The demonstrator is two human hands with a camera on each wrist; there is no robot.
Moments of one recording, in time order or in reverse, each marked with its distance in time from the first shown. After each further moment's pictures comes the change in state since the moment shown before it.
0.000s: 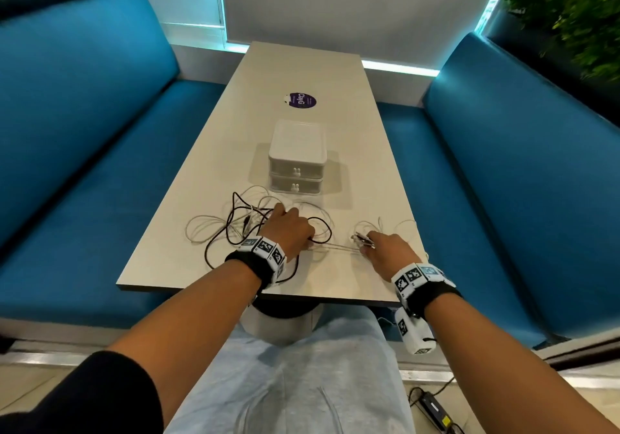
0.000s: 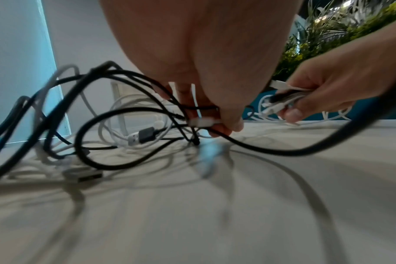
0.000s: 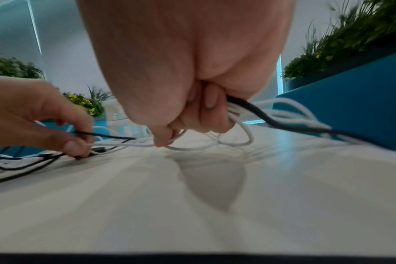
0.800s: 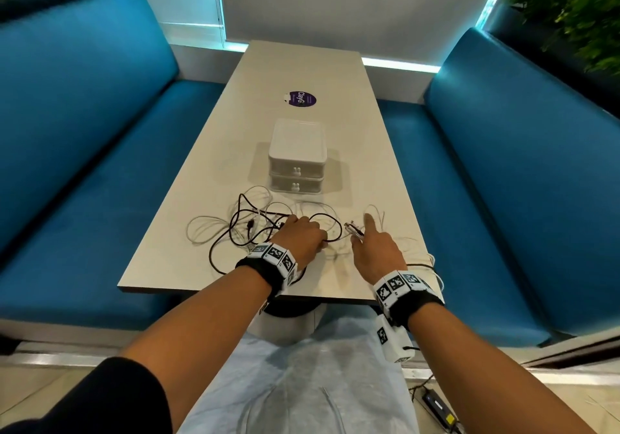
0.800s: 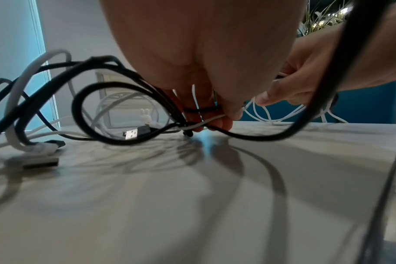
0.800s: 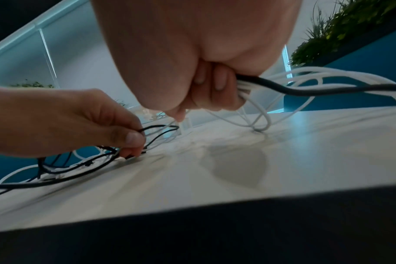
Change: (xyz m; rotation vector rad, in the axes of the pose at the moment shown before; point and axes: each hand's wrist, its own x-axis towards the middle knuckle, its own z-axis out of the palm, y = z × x) left_hand 0.008 0.018 0.010 -0.183 0.015 0.037; right_hand -0.009 -0.035 0.011 0.129 0.155 0.053
